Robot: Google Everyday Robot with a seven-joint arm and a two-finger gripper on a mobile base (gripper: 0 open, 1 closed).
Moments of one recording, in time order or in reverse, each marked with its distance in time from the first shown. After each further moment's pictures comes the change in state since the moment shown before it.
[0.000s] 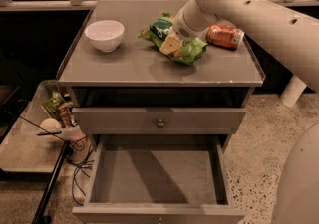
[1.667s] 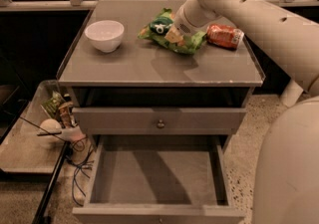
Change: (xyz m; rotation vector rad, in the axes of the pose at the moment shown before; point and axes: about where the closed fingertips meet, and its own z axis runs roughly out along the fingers) arm 0.001 -0.019 0.020 -0.001 -0.001 0.000
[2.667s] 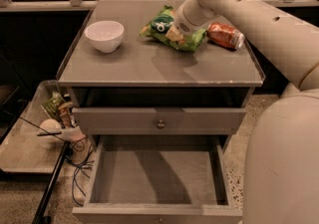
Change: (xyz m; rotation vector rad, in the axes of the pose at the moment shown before) arm -0.002 -0.014 0.009 0.000 -0.001 0.000
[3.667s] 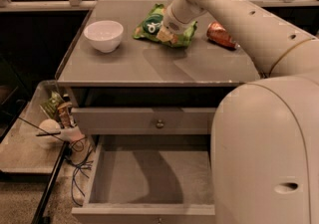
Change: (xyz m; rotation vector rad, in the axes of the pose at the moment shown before) arm -0.019 0.011 0.030 -0.096 0.024 -0.052
